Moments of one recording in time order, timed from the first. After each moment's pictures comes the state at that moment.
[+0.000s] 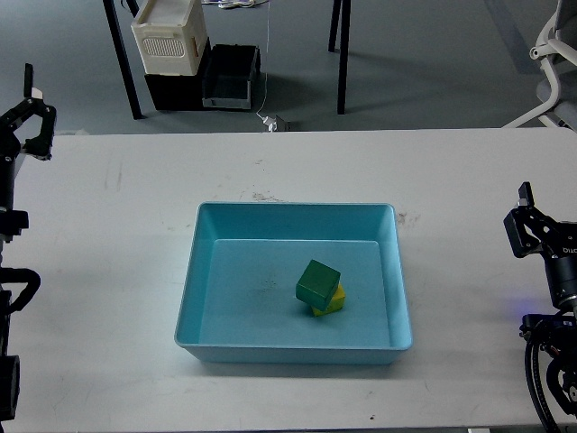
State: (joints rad) left arm 0.03 0.01 -1.79 -1.55 0.02 -0.49 0.08; right arm -0.14 -0.09 1.49 1.54 0.31 0.24 0.11
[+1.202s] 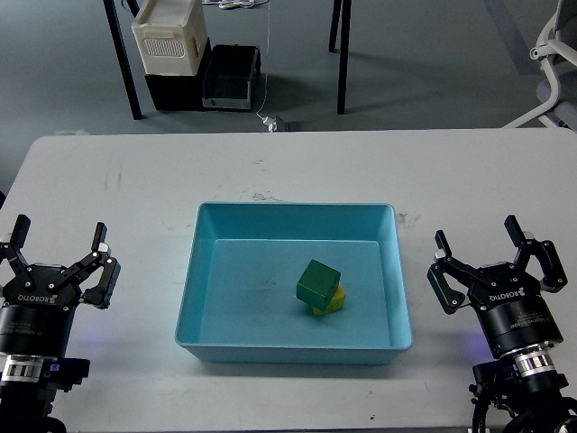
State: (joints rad) left arm 0.44 -0.04 -1.61 -1.73 -0.12 -0.49 0.10; right arm -0.31 -0.05 1.29 1.73 0.09 0.26 0.10
